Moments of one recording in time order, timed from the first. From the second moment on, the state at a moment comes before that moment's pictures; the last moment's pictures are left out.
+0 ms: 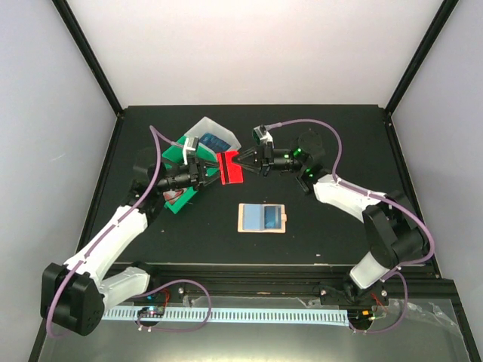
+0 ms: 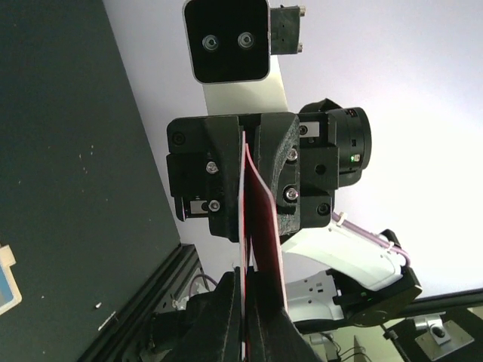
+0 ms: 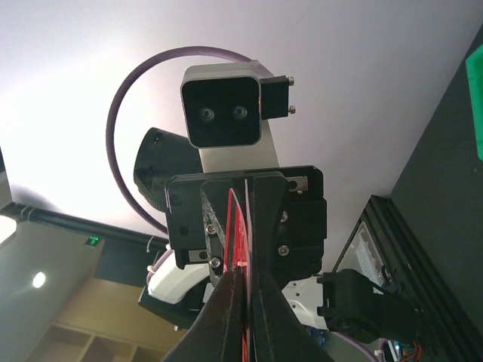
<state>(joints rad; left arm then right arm) -0.32 1.05 0.73 0.27 0.97 -1.20 0.56 1.61 0.99 0.83 -1.07 1.51</state>
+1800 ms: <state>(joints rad) -0.43 1.28 0.68 -0.15 0.77 -0.76 0.40 1.56 0.55 0.27 -0.82 0.91</state>
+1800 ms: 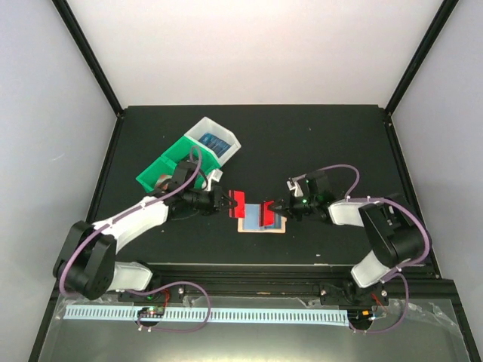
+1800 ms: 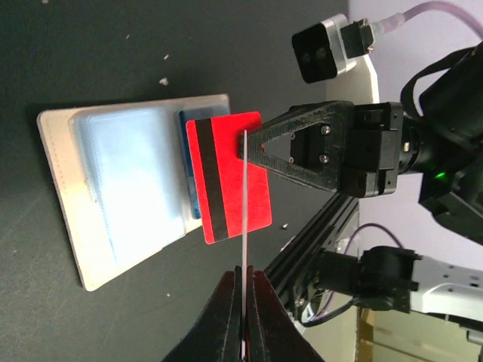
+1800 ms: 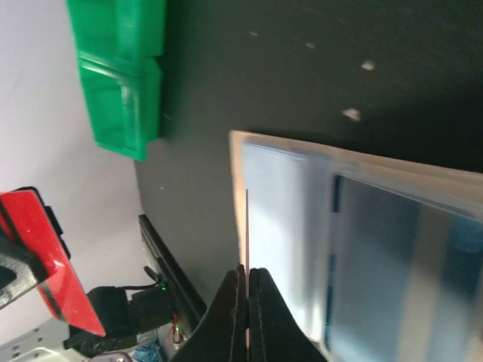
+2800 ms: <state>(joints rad) -0.54 1.58 0.68 -0.11 0.56 -0.71 0.40 1.60 0.54 0.30 -0.72 0.79</state>
